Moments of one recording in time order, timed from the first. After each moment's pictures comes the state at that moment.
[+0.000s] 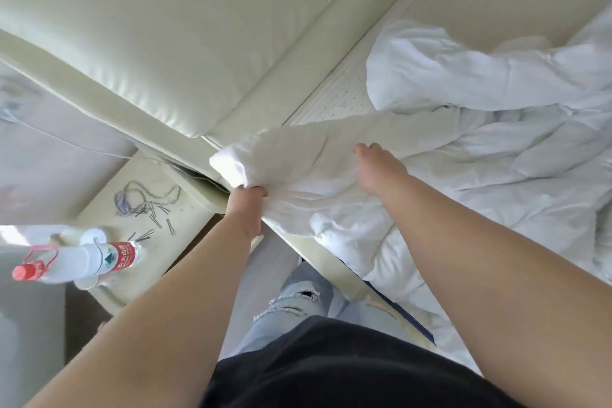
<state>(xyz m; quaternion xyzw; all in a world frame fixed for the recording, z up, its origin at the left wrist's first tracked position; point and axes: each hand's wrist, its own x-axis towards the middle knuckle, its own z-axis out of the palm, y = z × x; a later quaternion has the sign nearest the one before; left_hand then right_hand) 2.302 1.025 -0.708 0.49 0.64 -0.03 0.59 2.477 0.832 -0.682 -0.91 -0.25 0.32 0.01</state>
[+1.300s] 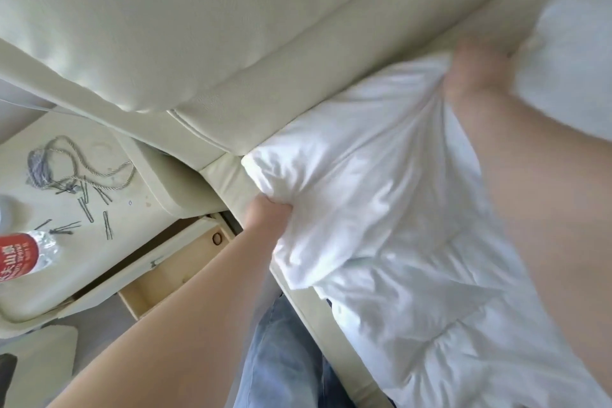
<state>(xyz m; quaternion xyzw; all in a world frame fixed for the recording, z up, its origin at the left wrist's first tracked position) 2.354 1.088 -0.957 0.56 0.66 -0.14 0.48 2.708 1.004 -0.901 -0.97 -0.23 0.11 -0.03</state>
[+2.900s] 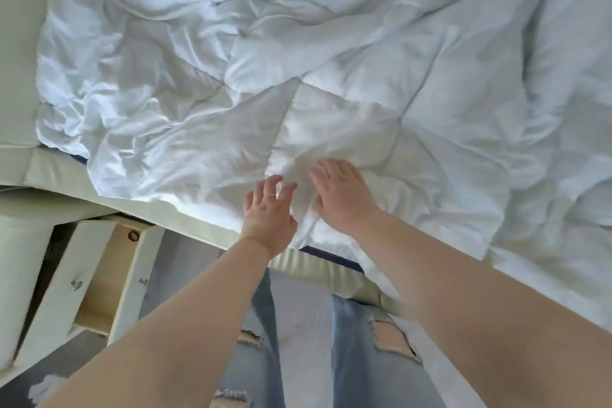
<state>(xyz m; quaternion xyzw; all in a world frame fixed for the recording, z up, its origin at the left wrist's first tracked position) 2.301 0.695 -0.956 0.96 0.03 -0.25 0.13 2.375 0.530 -0.932 -0.92 -0.24 0.28 0.12</state>
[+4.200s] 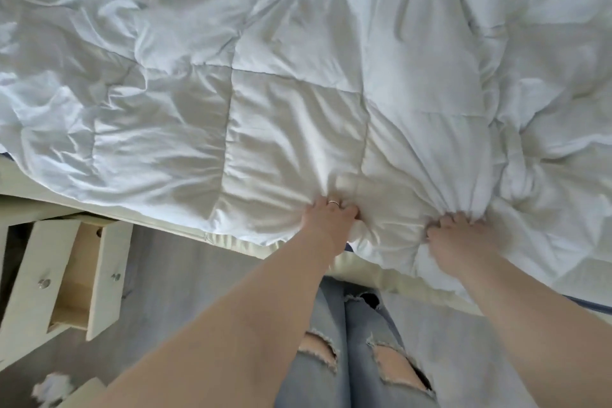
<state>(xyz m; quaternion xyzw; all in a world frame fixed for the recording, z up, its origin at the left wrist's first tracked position) 2.262 0.434 -0.983 0.88 -0.16 -0.46 0.01 2.238 0.186 -0.972 -0.83 -0.09 0.51 -0.18</state>
